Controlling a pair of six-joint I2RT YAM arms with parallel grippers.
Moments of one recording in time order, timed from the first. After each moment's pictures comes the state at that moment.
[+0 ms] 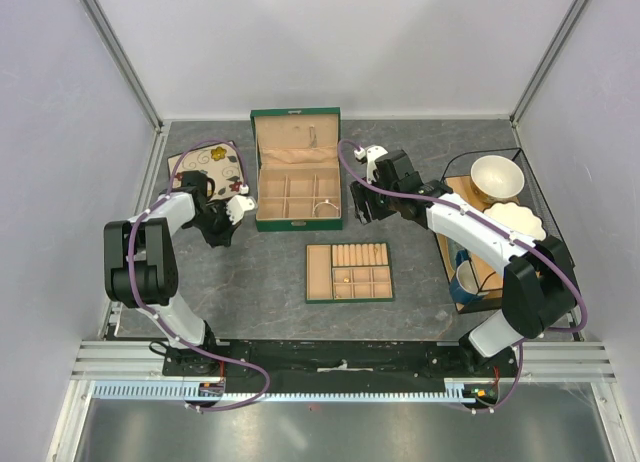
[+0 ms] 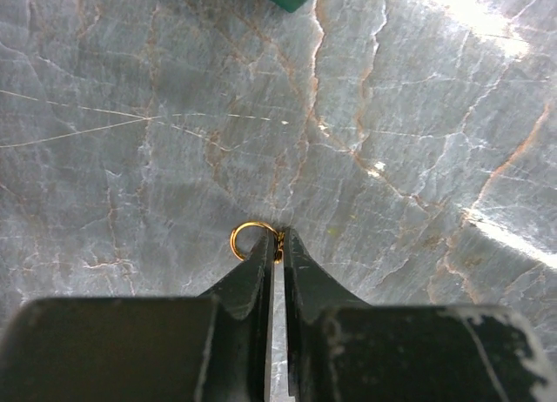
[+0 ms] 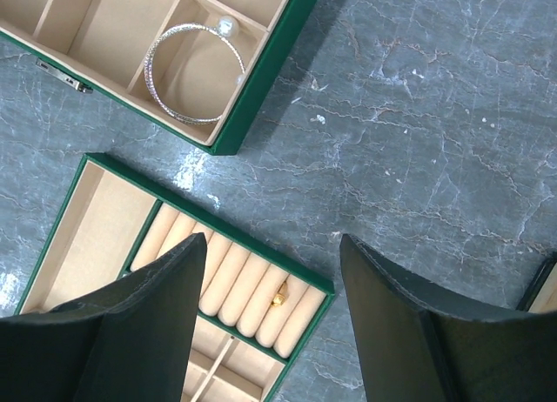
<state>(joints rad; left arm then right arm) 0.07 1.70 1.00 -0.68 0.40 1.09 0.56 1.55 1.17 -0.40 -0.05 0.10</state>
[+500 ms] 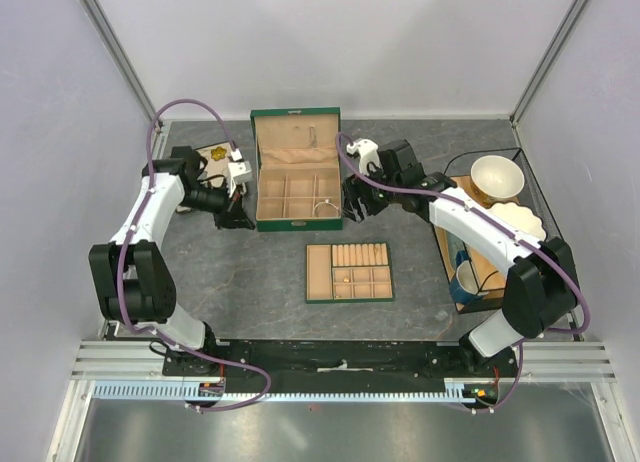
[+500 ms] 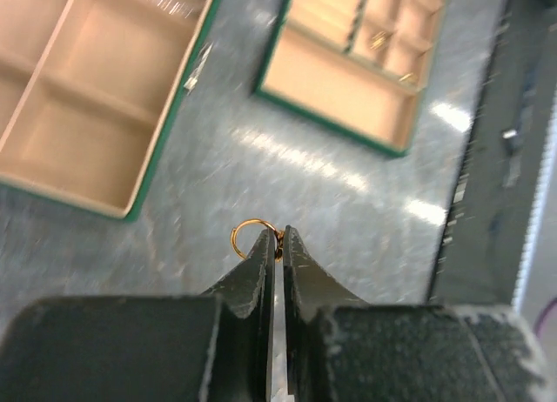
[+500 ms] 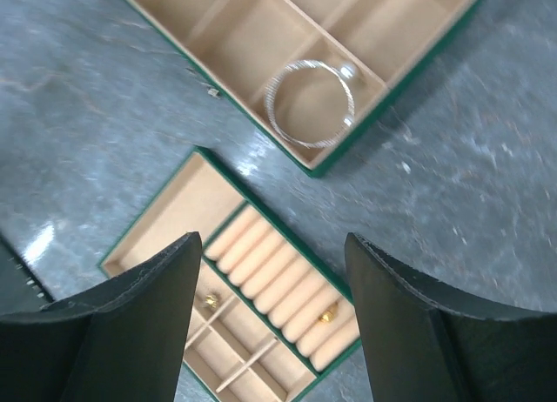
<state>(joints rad) 0.05 1.58 1.26 -1.13 0.90 1.06 0.55 1.55 1.23 -0.42 -0.28 0.04</state>
